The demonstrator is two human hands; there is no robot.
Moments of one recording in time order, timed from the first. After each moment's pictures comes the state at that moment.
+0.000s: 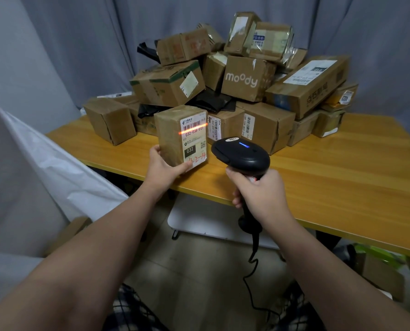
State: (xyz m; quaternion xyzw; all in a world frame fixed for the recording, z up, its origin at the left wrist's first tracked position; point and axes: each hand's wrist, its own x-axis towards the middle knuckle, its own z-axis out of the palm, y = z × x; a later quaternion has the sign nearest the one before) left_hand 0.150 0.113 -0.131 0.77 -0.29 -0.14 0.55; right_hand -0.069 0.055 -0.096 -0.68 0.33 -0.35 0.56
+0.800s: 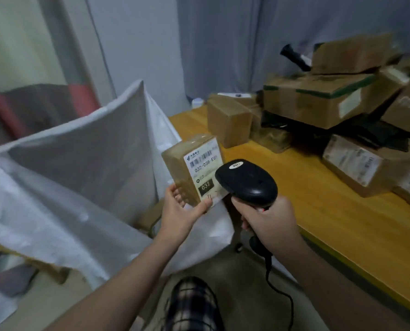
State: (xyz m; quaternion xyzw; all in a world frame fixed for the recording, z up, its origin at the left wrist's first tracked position) left_hand 0.228 0.287 -0.182 0.72 -0.10 -0.05 0.68; right_hand 0.112 0.143 -0.116 -0.76 0.15 -0.22 0.59
